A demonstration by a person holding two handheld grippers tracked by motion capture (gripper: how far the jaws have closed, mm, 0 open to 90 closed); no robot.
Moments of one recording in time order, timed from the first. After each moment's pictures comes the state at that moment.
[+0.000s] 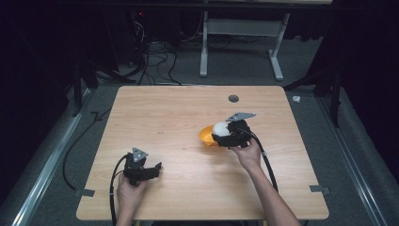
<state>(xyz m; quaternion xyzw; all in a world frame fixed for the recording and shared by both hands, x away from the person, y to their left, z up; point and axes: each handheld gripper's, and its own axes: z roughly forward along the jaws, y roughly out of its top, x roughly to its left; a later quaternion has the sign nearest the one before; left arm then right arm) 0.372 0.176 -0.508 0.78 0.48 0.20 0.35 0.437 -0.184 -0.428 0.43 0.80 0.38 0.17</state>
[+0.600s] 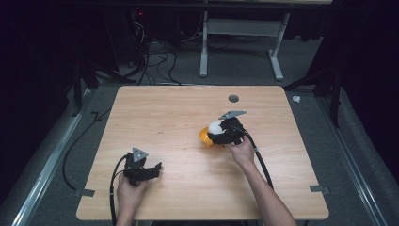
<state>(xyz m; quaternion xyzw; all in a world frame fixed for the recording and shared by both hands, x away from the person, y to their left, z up) 0.372 0.176 -0.508 0.78 0.48 0.20 0.35 0.455 -0.167 -0.440 0.43 0.81 0.36 0.17</state>
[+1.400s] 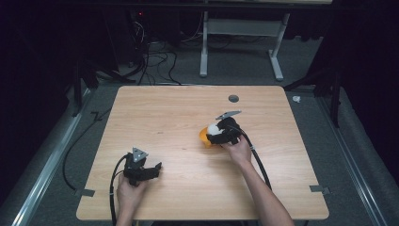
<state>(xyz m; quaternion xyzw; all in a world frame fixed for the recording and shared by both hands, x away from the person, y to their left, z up) 0.372 0.176 -0.508 0.78 0.48 0.20 0.35 0.468 -0.162 -0.456 0.45 0.82 0.33 0.15</state>
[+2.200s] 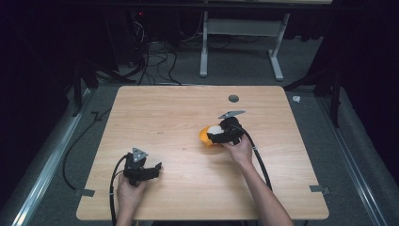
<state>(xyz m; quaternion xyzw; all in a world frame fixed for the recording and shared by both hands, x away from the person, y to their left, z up) 0.372 0.176 -0.508 0.78 0.48 0.20 0.35 0.465 -0.169 -0.452 0.45 0.81 0.36 0.14</state>
